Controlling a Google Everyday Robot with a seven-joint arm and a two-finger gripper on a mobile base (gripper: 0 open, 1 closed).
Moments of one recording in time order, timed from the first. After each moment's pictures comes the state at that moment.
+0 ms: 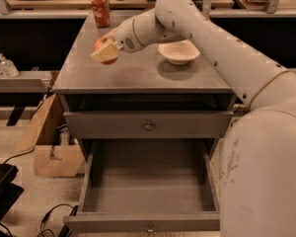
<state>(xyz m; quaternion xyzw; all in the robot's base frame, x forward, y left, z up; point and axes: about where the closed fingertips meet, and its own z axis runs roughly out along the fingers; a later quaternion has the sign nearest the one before) 0.745 0.117 0.901 -0.54 0.66 0.25 0.45</state>
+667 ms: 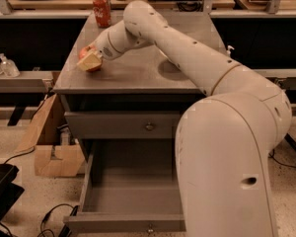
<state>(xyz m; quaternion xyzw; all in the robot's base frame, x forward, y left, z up) 0.777 0.185 0.839 -0.57 0.67 0.22 0.41</state>
